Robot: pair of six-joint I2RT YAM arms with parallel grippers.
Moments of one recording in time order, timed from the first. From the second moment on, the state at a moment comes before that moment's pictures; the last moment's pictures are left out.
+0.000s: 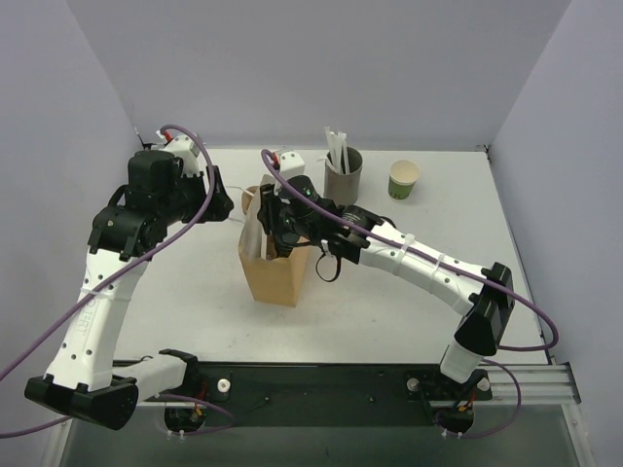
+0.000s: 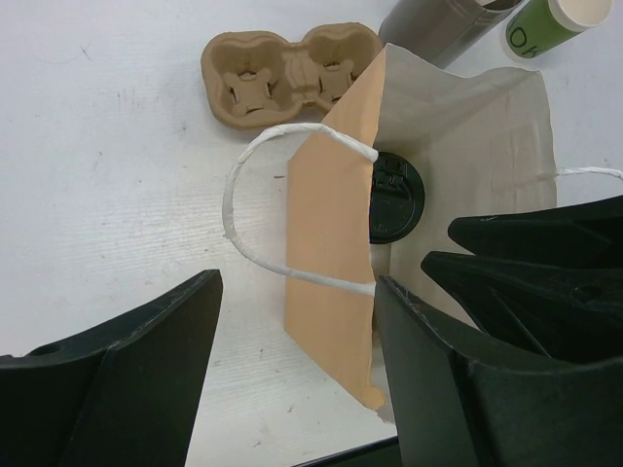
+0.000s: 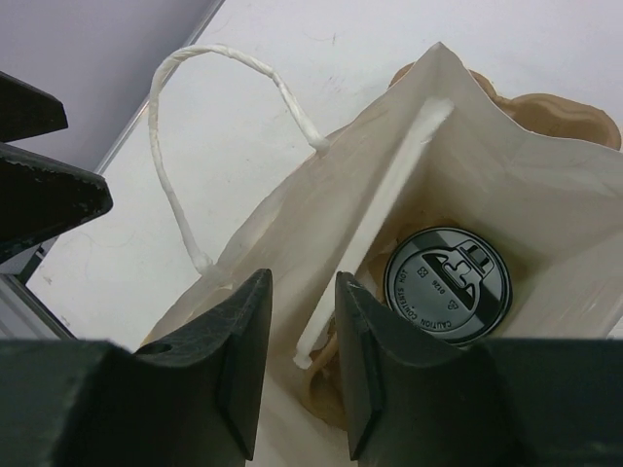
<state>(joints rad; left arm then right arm) -0.27 1.16 1.51 -0.92 0.06 -0.28 1.01 1.68 1.61 -0.36 0.27 0.40</state>
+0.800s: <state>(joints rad) -0.27 1.16 1.51 -0.92 0.07 -0.31 0.97 1.54 1.67 -0.47 0.34 0.38</state>
